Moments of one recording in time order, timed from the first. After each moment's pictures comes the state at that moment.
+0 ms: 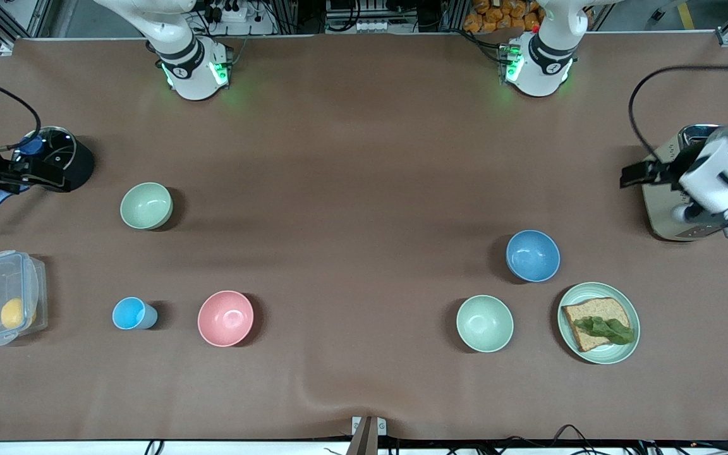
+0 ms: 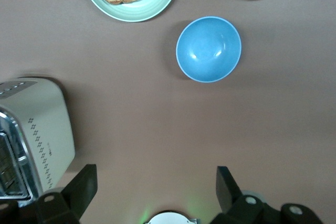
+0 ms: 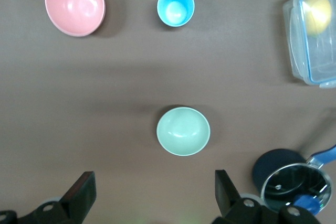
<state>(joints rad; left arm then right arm) 0.10 0.15 -0.15 -1.61 0.00 1.54 0.01 -0.15 0.12 0.05 -1.54 0.03 1.50 -0.16</state>
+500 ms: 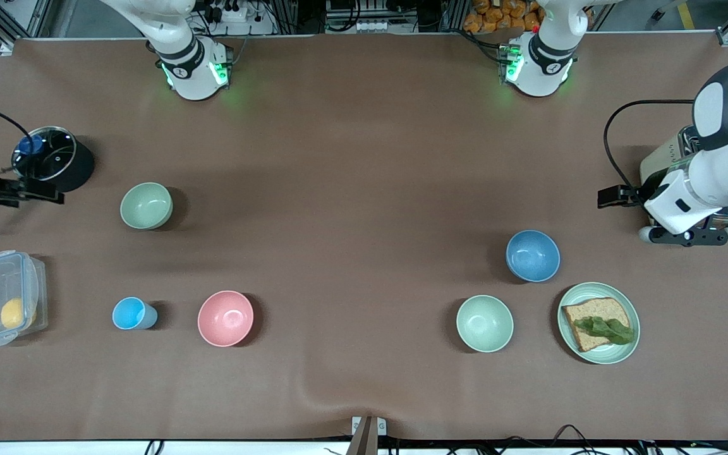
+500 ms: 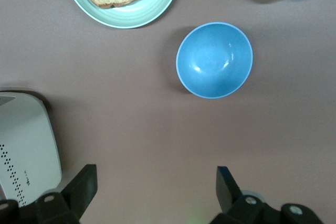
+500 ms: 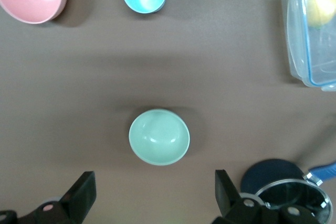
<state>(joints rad) 0.11 0.16 -0.15 -1.76 0.00 1.72 0.00 -0.24 0.16 0.05 -1.71 0.03 1.70 -0.24</state>
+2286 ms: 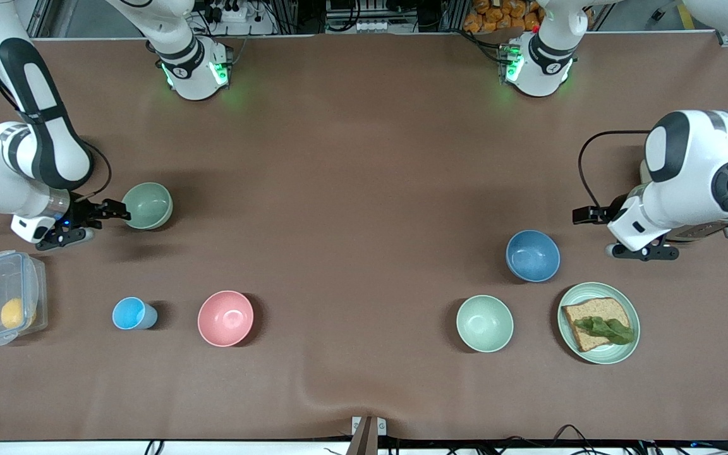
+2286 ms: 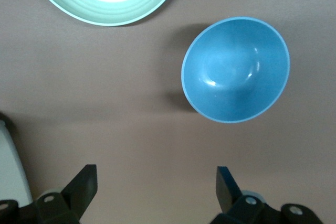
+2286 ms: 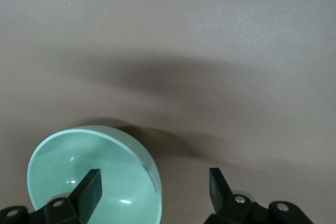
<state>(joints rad) 0.11 0.25 -0.15 -1.94 0.01 1.98 0.00 -0.34 0.29 0.05 -2.21 0.12 2.32 -0.62</state>
